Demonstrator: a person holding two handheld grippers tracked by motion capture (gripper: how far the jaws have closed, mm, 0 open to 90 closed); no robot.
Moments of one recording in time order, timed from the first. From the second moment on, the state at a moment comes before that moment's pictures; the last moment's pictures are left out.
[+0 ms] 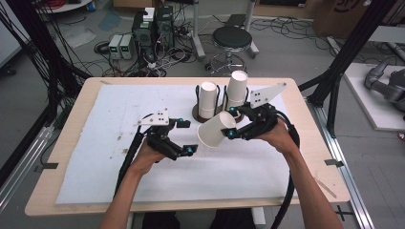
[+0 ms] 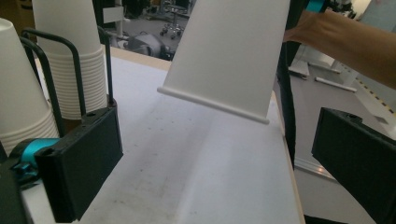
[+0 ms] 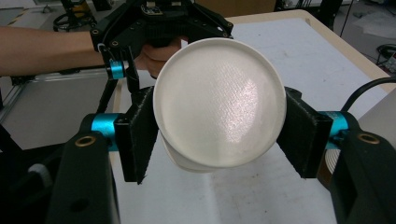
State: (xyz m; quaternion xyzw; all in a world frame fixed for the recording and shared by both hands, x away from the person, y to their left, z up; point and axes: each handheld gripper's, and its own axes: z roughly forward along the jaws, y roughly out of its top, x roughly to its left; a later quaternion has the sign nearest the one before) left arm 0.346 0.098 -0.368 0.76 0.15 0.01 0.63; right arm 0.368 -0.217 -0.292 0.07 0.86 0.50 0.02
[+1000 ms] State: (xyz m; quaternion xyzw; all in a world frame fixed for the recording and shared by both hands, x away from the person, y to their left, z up) left arm 0.355 0.068 -0.368 0.76 0.13 -0.01 0.63; right arm 0.366 -0.211 -0.293 0.07 0.85 0.52 0.01
